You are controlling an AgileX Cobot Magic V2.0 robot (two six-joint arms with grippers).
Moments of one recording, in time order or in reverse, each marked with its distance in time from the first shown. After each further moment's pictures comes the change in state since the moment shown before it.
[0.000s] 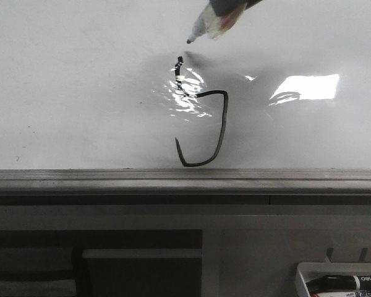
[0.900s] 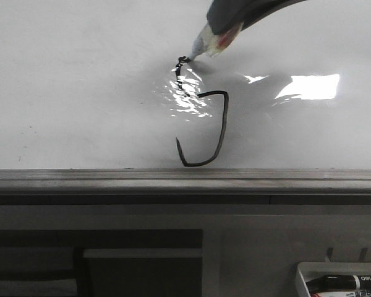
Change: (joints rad) left arm 0.000 0.000 0.000 -0.002 0.000 0.000; right arm -0.028 0.037 -0.010 0.038 0.045 0.055
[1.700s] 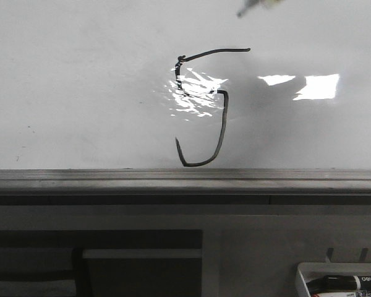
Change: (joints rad) left arm 0.000 0.000 0.000 -0.021 -0.004 0.000; right arm 0.074 -0.174 -0.010 -0.173 0.126 0.092
